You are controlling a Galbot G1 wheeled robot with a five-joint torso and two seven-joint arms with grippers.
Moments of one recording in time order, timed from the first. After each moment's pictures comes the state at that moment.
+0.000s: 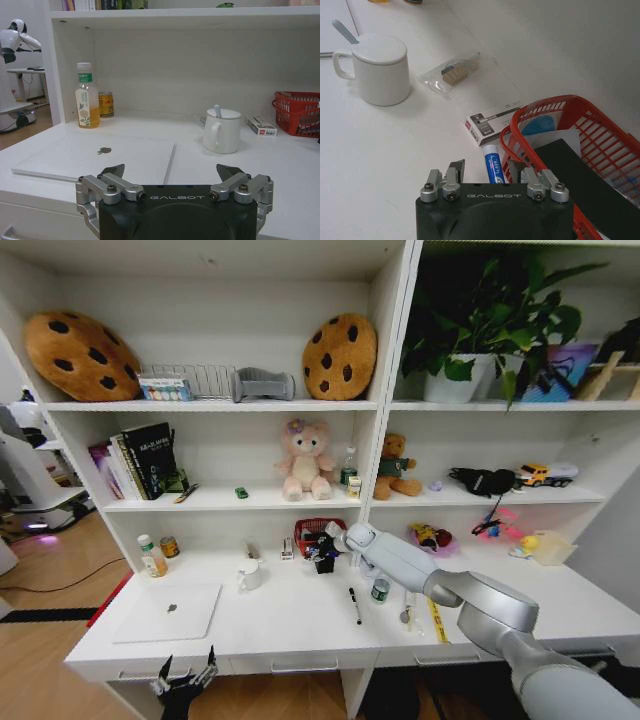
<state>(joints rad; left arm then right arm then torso) 1.94 -1.49 -0.64 -2.08 -0.20 -0.07 -0.13 -0.04 1.22 -0.73 0.81 0.50 -0.29 -0.60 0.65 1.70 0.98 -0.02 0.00</state>
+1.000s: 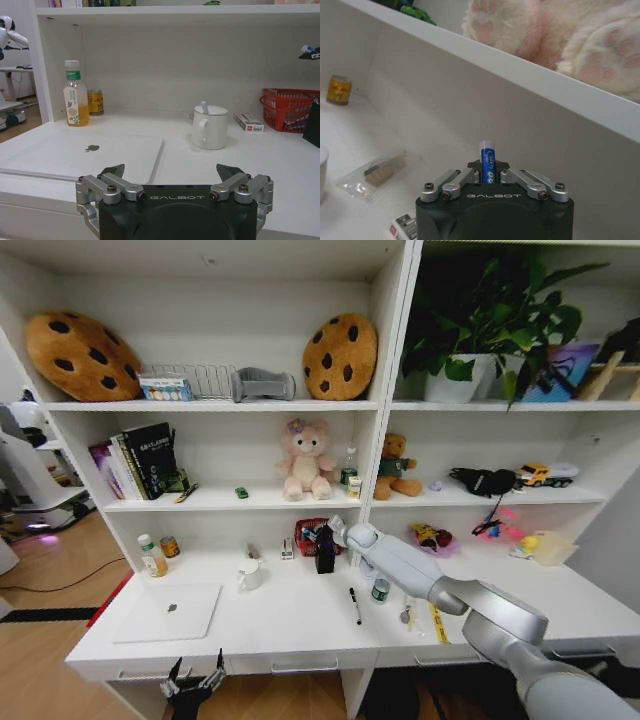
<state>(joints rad) 1.95 -1.50 -0.61 -2.08 -0.17 -0.08 -0.13 -0.19 1.17 -0.53 1.00 0.53 0.03 -0.17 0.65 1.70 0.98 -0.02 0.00</state>
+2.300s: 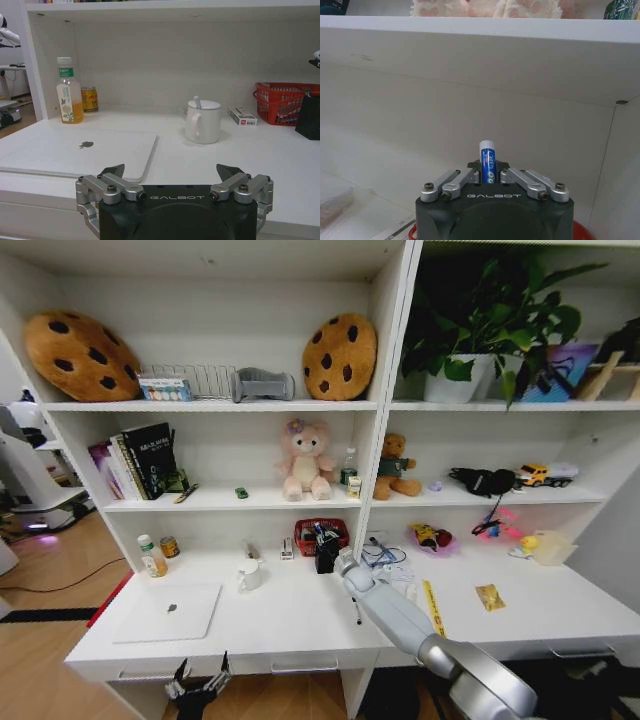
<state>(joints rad) 1.96 -1.50 -0.59 -2.09 -0.14 -0.07 -0.13 -0.45 1.29 -0.30 0.89 0.43 0.36 0.06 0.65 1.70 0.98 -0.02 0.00</state>
